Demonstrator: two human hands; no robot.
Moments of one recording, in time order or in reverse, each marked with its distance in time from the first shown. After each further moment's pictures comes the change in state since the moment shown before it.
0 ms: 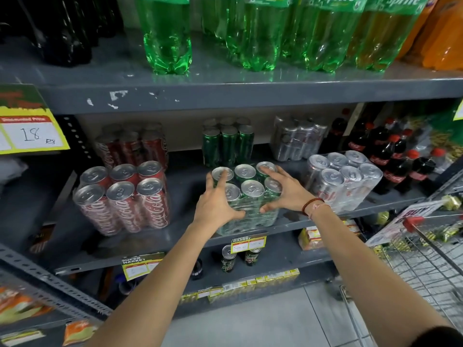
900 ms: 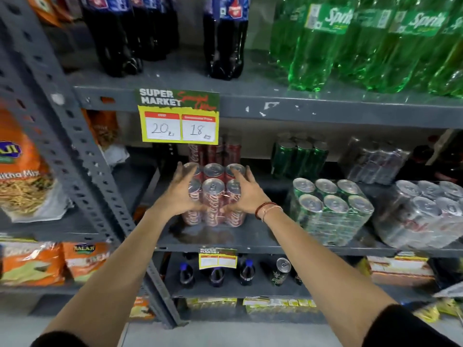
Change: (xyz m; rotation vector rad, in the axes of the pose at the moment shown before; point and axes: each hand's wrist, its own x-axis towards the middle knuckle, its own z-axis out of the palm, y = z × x) left_hand -0.038 -0.210 -0.155 -0.050 0.075 -0.138; right_hand 0.078 -0.206 0.165 -0.057 -0.061 -0.154
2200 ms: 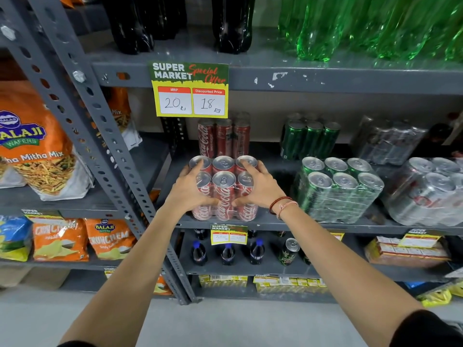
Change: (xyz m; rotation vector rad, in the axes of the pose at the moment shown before) left_hand -0.051 0.007 0.008 0.006 0.054 -0.135; right_hand -0.045 -0.008 0.009 -0.007 0.008 0.042
